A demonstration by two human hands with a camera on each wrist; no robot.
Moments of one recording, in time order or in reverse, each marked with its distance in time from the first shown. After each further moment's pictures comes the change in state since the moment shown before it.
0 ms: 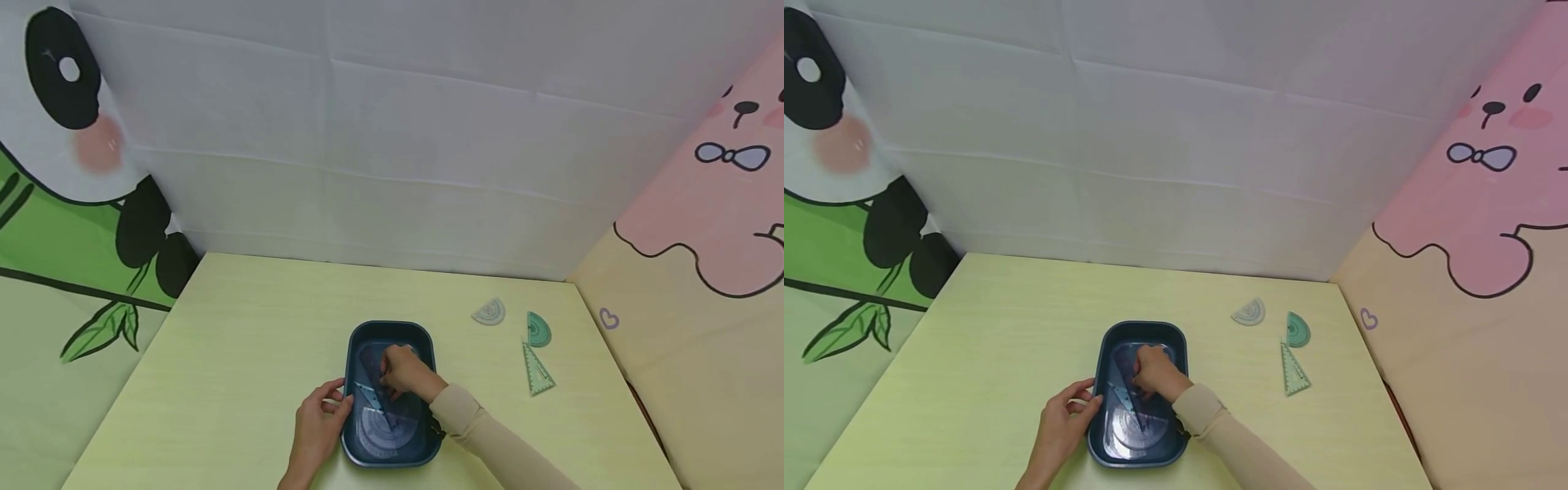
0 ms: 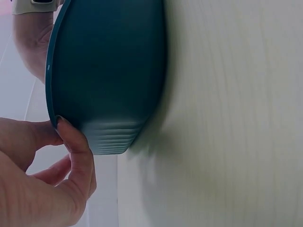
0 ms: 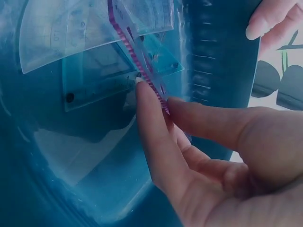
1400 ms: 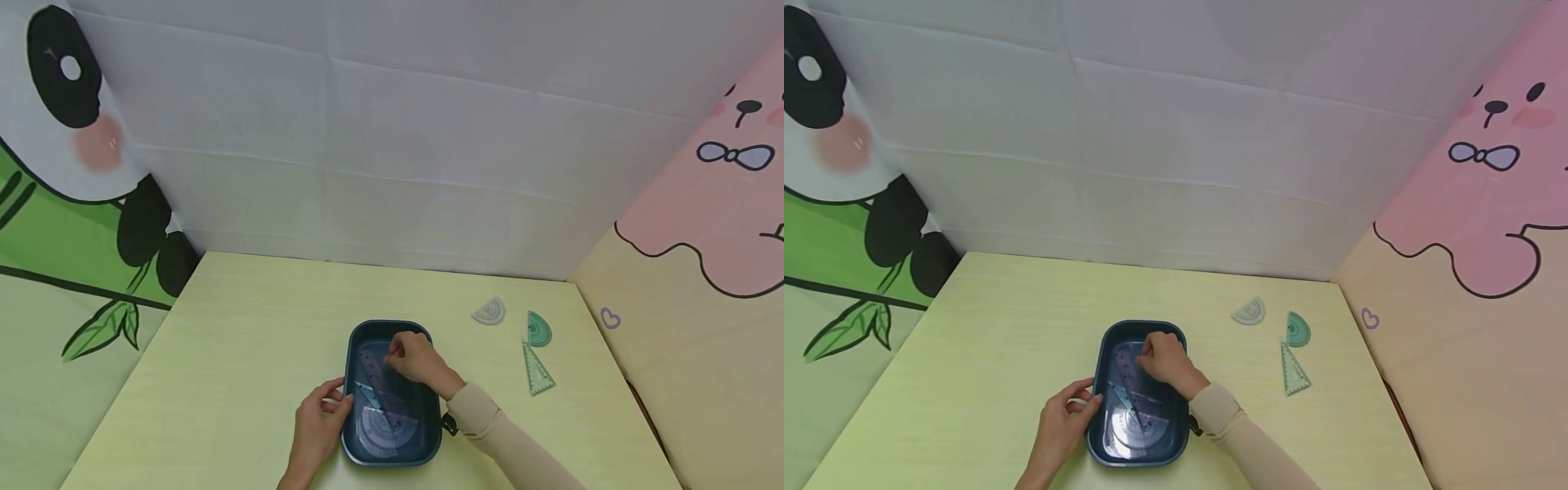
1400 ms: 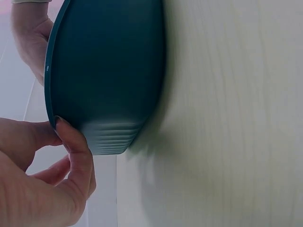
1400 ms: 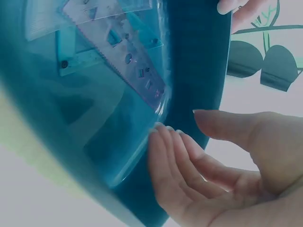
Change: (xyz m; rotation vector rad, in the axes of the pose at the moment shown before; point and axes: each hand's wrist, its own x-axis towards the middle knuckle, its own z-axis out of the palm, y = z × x) left_hand -0.001 0.002 0.000 0.011 0.004 0.015; right_hand -0.011 0.004 -0.028 -0.147 0.147 -0.183
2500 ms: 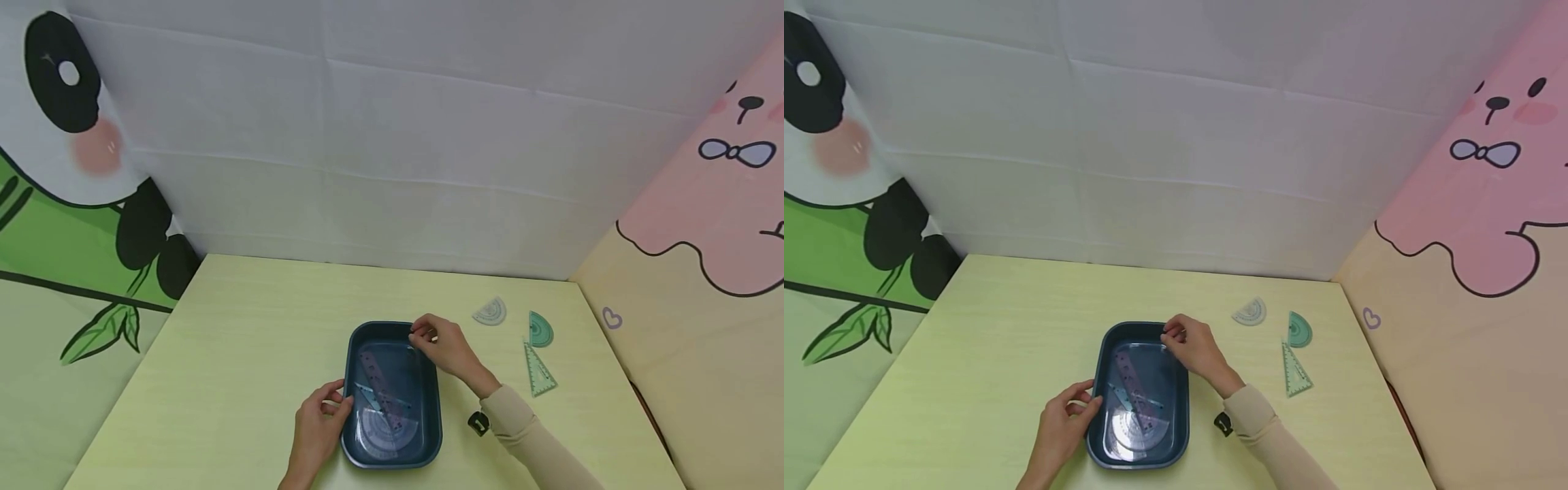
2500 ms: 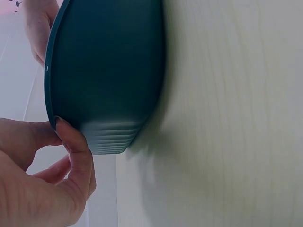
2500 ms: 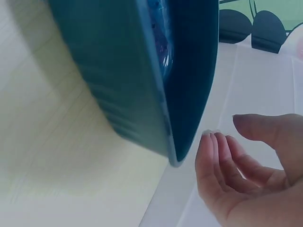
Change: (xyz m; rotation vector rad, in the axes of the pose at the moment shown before) left_hand 0.000 0.000 0.001 -0.004 0.001 -0.019; right_hand -0.009 0.034 -0.032 0.121 0.216 -0.079
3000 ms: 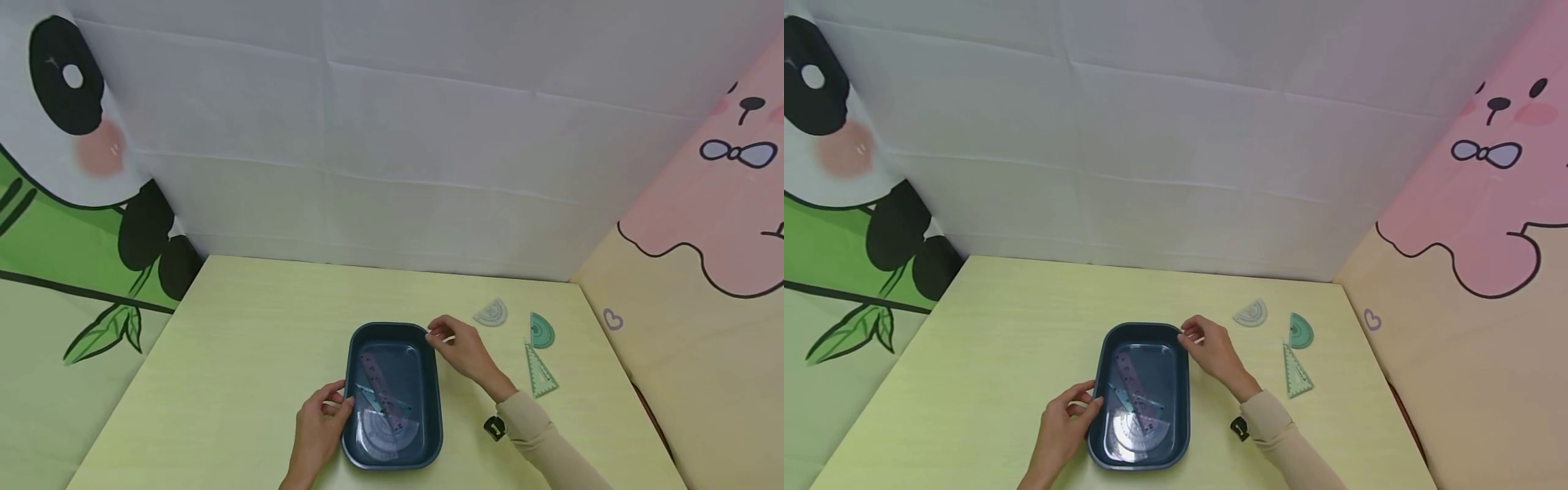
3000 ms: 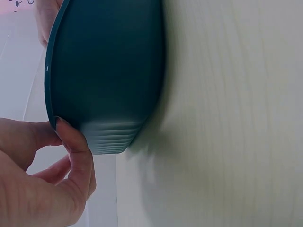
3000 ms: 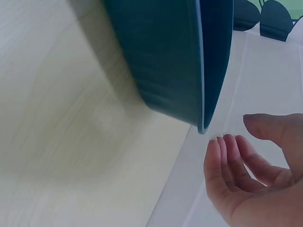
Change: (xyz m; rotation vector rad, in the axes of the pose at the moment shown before) left_hand 0.000 0.002 0.000 0.012 0.002 -0.014; right_hand -0.007 0.021 -0.013 0.018 0.079 0.043
